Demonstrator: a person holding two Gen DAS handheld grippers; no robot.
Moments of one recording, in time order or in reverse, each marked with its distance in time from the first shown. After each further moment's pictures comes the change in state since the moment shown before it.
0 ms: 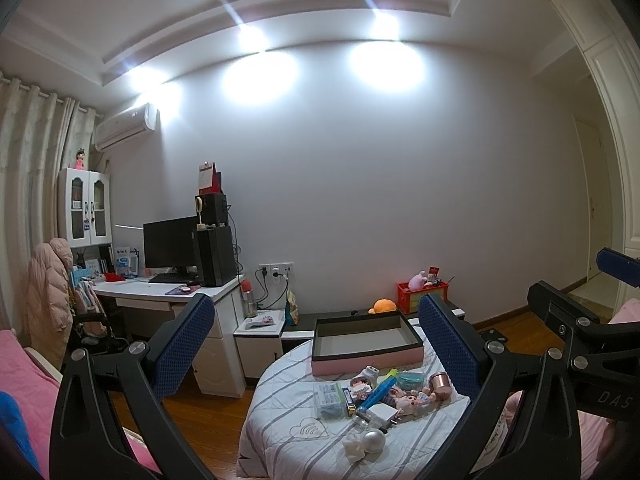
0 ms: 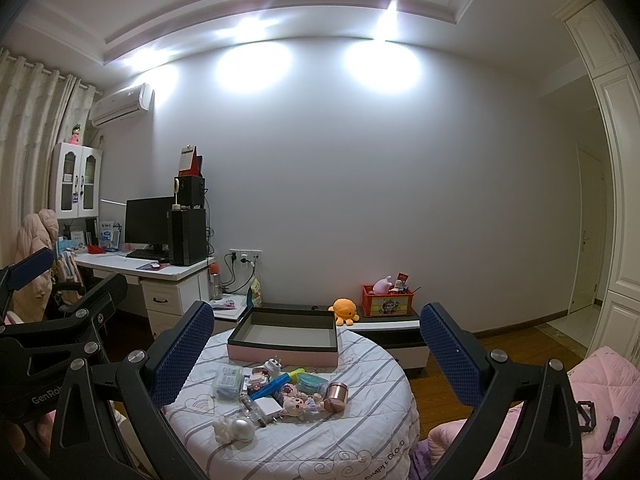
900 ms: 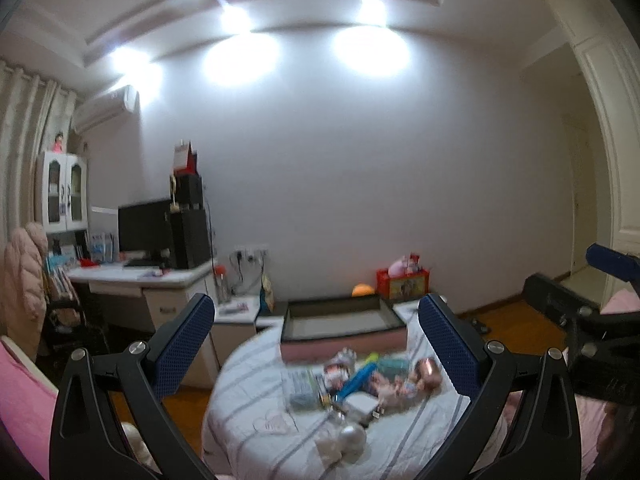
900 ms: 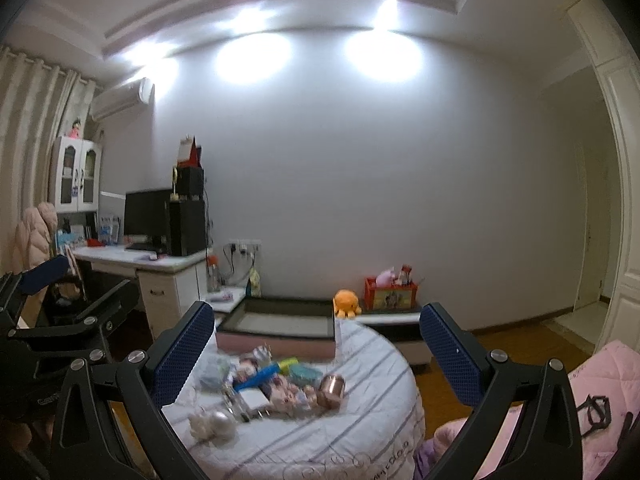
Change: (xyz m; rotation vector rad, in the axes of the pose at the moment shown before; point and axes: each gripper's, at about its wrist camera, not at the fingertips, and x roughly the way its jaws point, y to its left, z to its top) left arm 0.055 -0.018 -0.054 -0.010 0.060 -0.085; right arm 0.054 -0.020 -0.046 0.002 0.033 0.013
